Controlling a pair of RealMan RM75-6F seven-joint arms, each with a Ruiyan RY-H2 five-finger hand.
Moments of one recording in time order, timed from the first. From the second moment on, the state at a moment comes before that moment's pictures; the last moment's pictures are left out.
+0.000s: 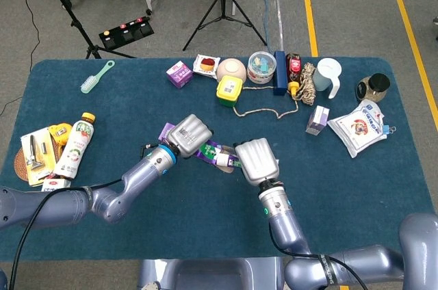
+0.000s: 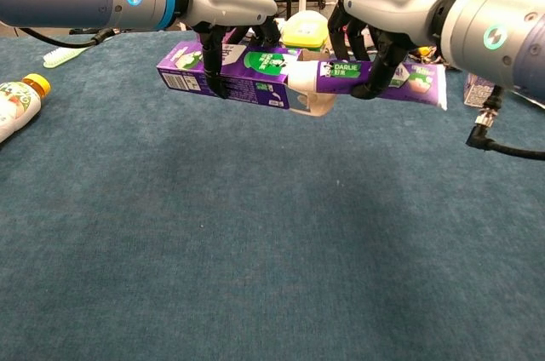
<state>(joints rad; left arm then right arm) -1.30 -1.41 -0.06 -1.56 0.76 0.76 0.76 0.91 -1.57 0.24 -1.97 -0.71 1.41 -1.11</state>
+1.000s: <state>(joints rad) -1.41 -1.45 0.00 -1.57 0.58 0.80 0.91 1.00 -1.65 0.21 -1.97 -0.63 1.54 -1.38</state>
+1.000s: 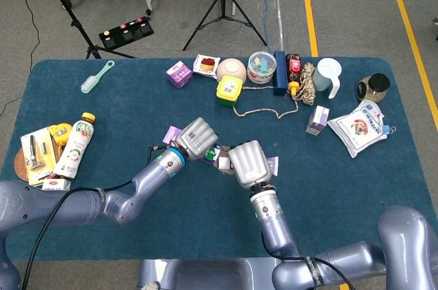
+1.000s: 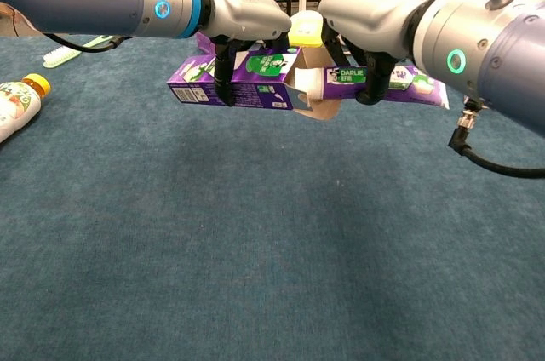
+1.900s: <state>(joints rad) -1.47 -1.48 0.00 -1.58 0.45 0.80 0.90 1.10 -1.79 0.29 -1.96 -0.47 1.75 -1.63</state>
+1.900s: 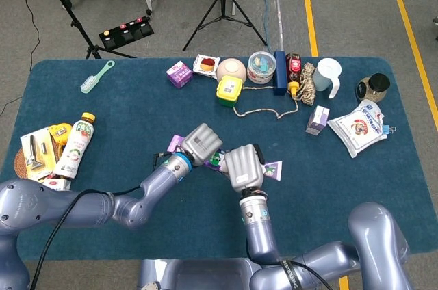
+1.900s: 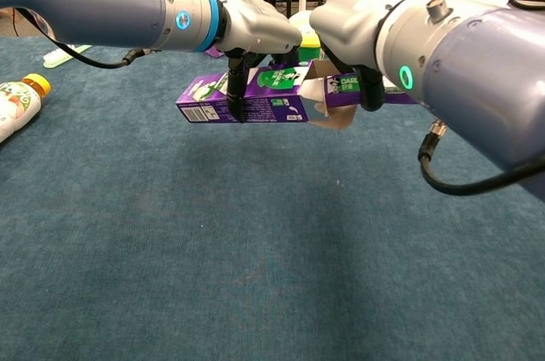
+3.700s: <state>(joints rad) -1.38 -1.48 -0.13 -1.57 0.54 0.73 0.51 1.10 -1.66 0.34 -2.21 -0.67 1.95 -1.63</state>
